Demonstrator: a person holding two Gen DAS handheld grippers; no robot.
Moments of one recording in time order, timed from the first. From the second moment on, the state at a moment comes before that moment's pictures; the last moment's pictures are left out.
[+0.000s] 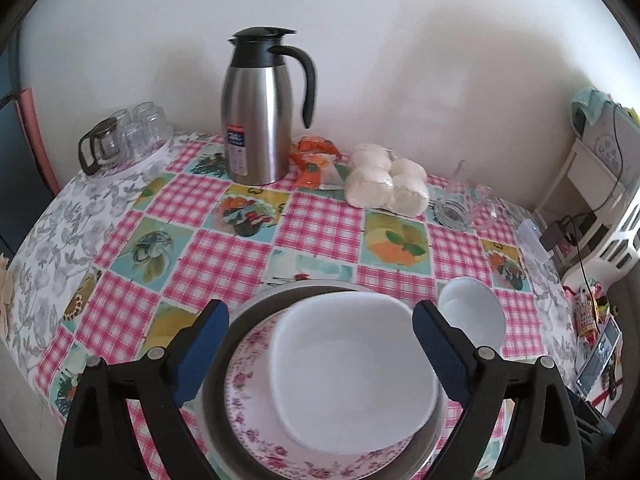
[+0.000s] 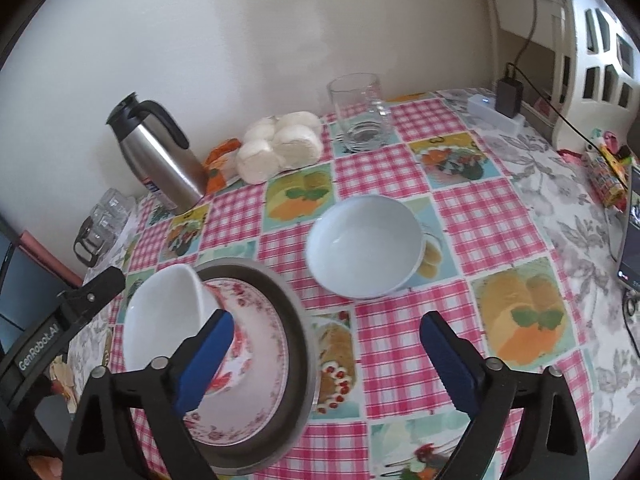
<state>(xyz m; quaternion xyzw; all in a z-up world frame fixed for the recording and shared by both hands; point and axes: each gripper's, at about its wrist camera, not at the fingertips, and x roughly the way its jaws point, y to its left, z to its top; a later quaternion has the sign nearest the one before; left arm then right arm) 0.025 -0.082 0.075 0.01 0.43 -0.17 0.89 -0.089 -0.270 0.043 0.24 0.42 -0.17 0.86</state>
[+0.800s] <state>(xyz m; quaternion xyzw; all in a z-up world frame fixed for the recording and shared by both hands) 0.000 -0.198 0.063 0.06 0.42 -0.27 0.87 -0.128 -0.349 0.015 0.30 0.41 -0.22 0.83</state>
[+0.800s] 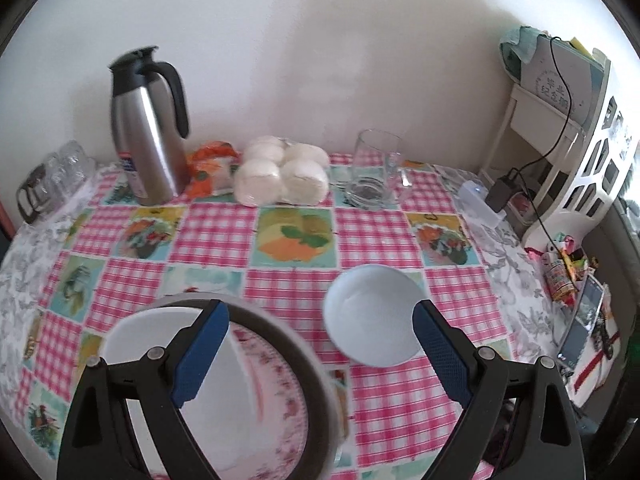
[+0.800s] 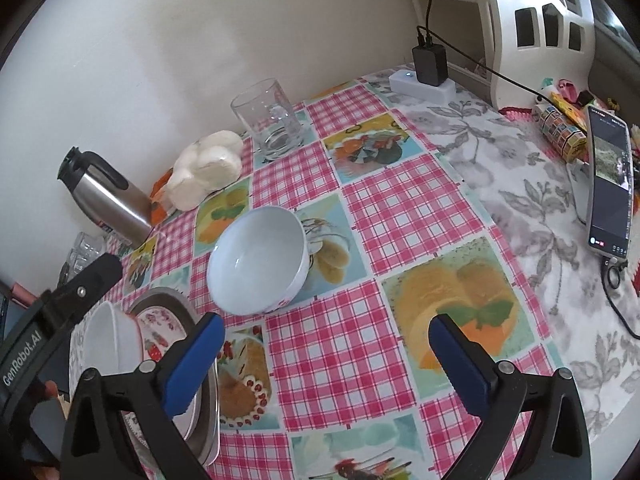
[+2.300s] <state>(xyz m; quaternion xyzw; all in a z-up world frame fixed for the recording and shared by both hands) 0.054 -0.264 -0.030 0.10 0.55 -0.24 0.79 -0.062 -0.370 -0.064 0.34 0.46 -0.23 0.78</state>
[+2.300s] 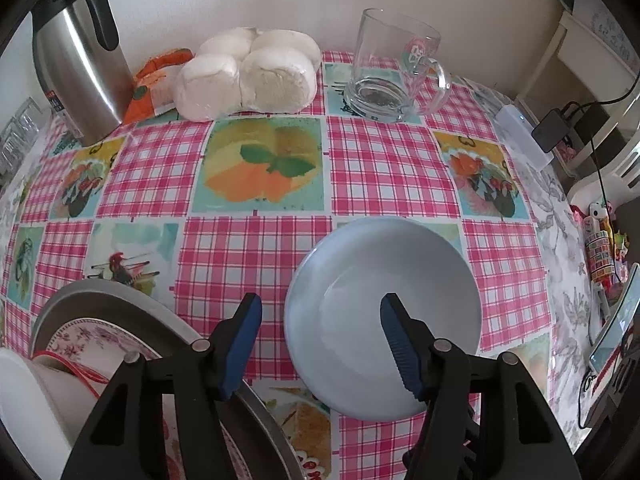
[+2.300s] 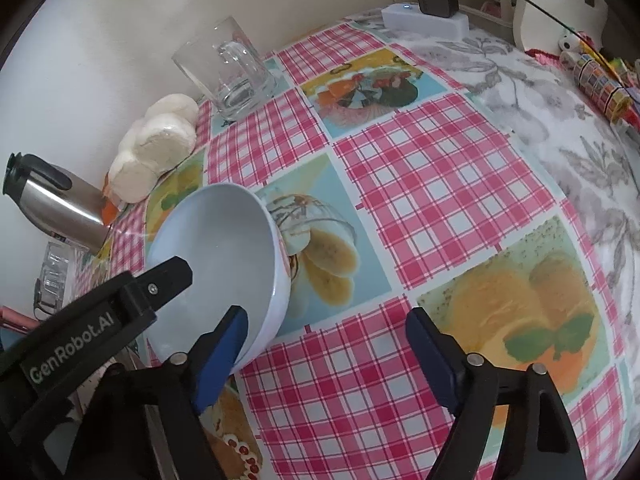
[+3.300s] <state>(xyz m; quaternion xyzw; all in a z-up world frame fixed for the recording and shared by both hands) 0.052 -0.268 -0.038 0.09 0.57 -0.28 0.76 -0.064 -0.370 -0.062 0.37 0.44 -0.19 0.80</state>
